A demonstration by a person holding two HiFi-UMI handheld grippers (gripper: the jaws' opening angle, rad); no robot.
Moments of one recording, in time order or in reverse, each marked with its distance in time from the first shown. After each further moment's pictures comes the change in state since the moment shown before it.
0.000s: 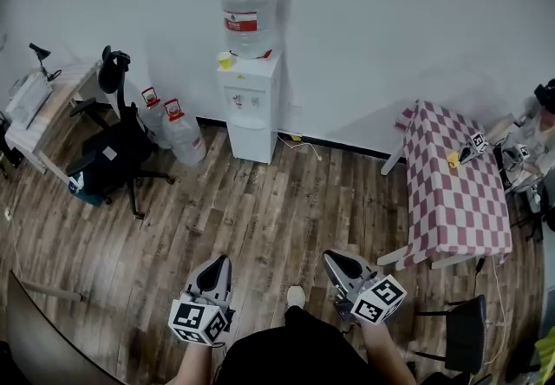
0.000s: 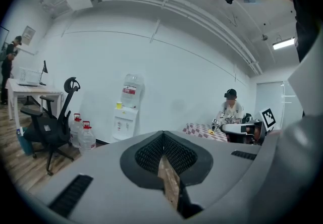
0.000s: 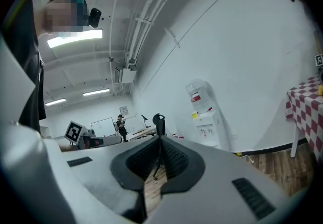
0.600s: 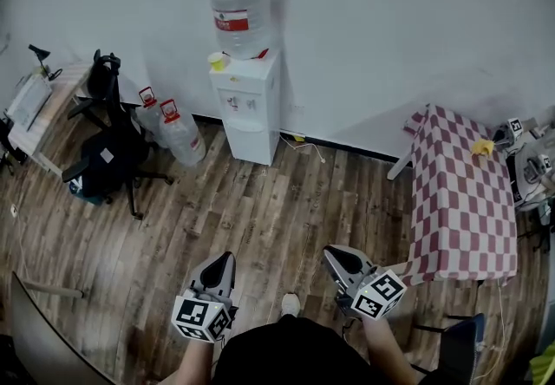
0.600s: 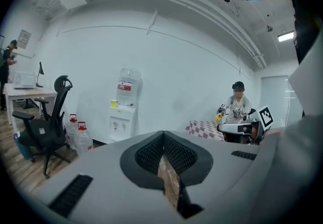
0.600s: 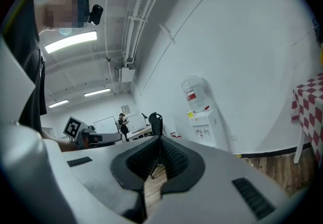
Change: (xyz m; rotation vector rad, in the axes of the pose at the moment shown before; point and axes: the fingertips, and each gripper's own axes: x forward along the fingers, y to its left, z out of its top) left arm 0.117 -0.023 0.018 0.029 0.042 0.033; right arm 0.033 -0.117 0.028 0.015 0.034 0.049
